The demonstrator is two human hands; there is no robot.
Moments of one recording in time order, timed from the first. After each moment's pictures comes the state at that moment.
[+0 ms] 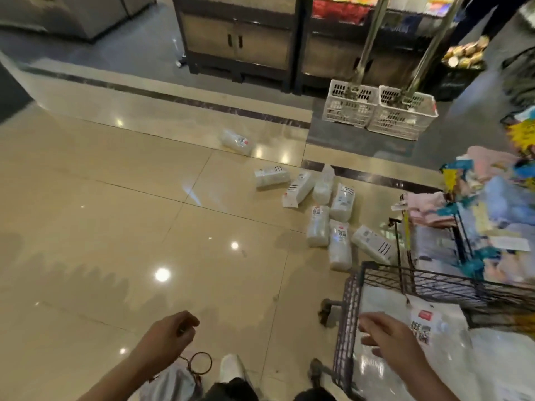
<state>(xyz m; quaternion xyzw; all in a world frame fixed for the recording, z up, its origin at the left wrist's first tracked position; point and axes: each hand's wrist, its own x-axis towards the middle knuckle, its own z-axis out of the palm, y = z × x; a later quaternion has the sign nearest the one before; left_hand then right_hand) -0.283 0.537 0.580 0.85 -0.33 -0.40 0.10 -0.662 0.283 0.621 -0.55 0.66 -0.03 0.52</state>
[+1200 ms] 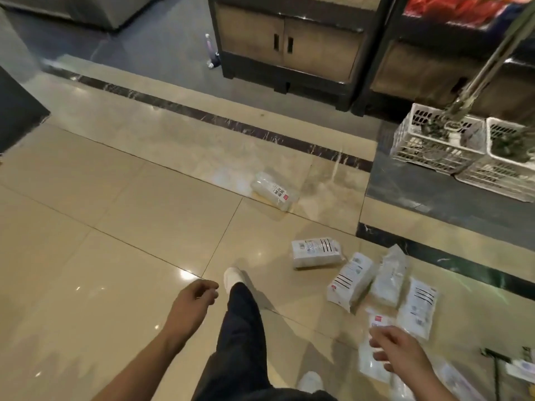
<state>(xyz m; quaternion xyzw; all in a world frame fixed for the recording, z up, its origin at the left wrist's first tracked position) 0.188 0.002 0.567 0.85 -0.08 -0.39 0.35 -0.155 -0.230 0.550 -0.51 0.67 0.04 0.54</state>
